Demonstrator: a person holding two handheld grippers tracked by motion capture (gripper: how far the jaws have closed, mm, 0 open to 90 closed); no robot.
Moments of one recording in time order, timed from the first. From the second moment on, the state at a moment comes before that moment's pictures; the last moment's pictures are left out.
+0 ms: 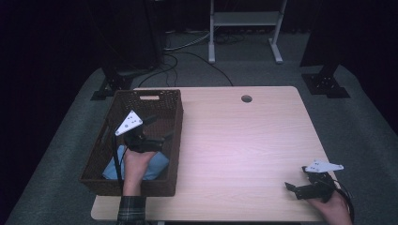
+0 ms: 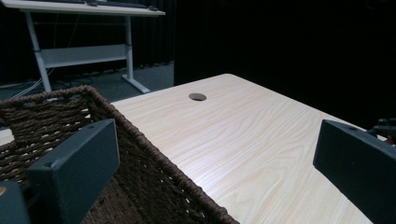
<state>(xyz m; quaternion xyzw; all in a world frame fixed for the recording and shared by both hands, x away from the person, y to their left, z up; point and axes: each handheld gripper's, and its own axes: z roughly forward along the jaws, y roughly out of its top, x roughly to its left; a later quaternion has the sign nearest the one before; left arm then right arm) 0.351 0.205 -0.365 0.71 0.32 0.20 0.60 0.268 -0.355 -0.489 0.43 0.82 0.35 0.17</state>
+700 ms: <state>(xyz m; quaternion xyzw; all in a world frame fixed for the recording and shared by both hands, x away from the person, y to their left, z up) 0.350 0.216 -0.366 0.71 0.33 0.19 0.60 0.269 -0.355 -0.489 0.43 0.82 0.35 0.17</state>
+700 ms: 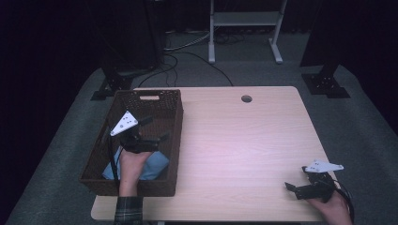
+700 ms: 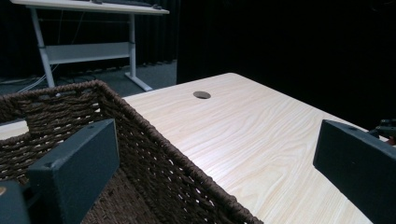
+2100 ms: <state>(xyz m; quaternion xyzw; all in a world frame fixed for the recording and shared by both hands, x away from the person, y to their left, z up) 0.344 0.242 -0.365 0.71 0.34 0.21 0.58 0.268 -0.355 -0.489 0.43 0.82 0.35 0.17</state>
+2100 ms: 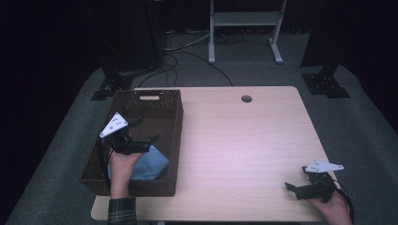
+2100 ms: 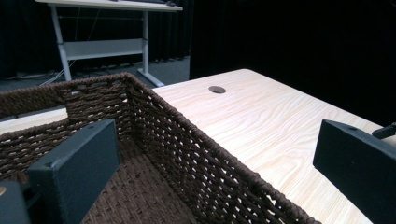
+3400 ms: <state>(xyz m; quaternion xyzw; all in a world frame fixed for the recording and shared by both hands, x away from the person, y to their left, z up) 0.335 0.270 -0.363 0.73 0.36 0.22 0.53 0.268 -0.355 -0.489 0.43 0.82 0.35 0.17</state>
